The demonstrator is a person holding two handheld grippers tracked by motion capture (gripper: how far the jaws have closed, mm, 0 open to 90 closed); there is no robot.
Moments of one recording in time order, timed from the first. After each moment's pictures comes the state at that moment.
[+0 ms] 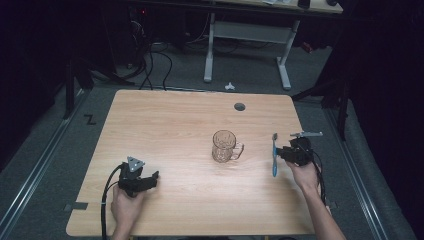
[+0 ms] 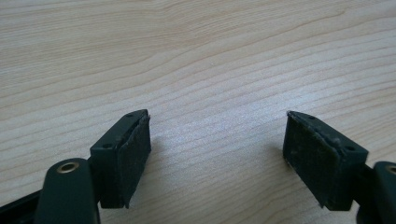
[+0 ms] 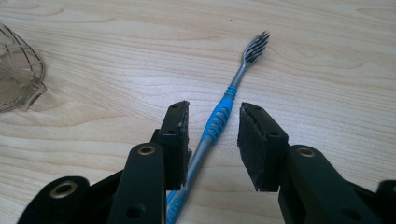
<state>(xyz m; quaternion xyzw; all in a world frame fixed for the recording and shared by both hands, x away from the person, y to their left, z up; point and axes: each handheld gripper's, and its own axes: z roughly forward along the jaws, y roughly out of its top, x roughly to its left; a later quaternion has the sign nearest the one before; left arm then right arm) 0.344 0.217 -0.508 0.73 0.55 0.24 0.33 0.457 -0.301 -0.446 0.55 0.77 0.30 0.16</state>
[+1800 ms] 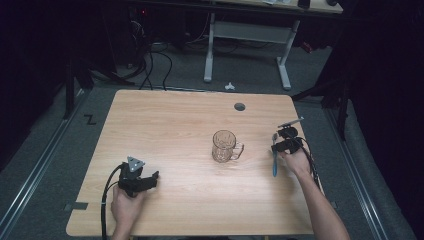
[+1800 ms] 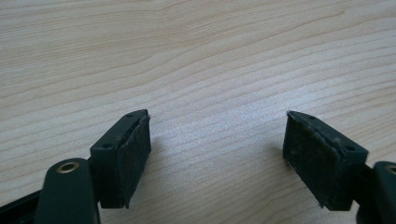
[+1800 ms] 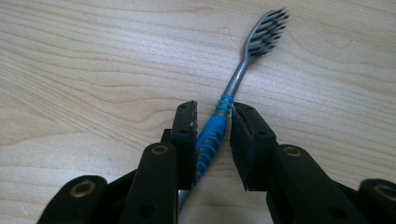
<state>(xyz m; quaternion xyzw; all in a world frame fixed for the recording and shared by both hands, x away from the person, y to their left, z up) 0.344 0.217 -0.508 0.73 0.55 0.24 0.33 0.515 -0.282 -0.461 0.56 0.80 0.18 0.11</state>
